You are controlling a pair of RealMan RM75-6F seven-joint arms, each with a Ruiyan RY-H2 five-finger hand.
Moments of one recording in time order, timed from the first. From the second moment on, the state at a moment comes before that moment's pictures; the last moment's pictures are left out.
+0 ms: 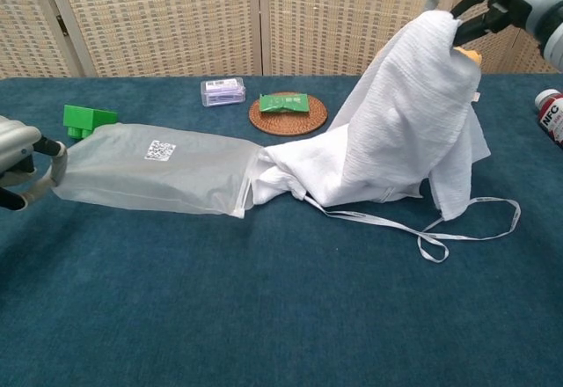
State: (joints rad) left arm -0.45 -1.50 -0.05 -1.37 1.34 1.23 0.51; right arm 0.66 -1.54 0.37 -1.36 -1.20 1.14 0.08
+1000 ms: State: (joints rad) left arm -0.41 -1.44 -0.10 -1.48 1.39 1.35 0.43; right arm 0.65 -1.43 0.29 -1.51 -1.20 1.09 -0.05
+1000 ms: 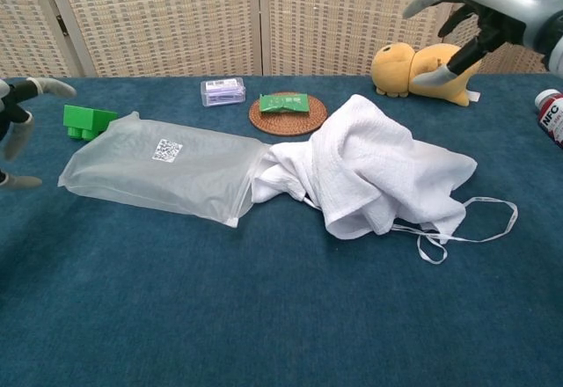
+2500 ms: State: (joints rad) left arm -0.16 -1.16 -0.04 -1.68 1.47 1.55 0.42; right arm 0.20 -1.11 0.02 -1.68 -1.45 1.42 0.08
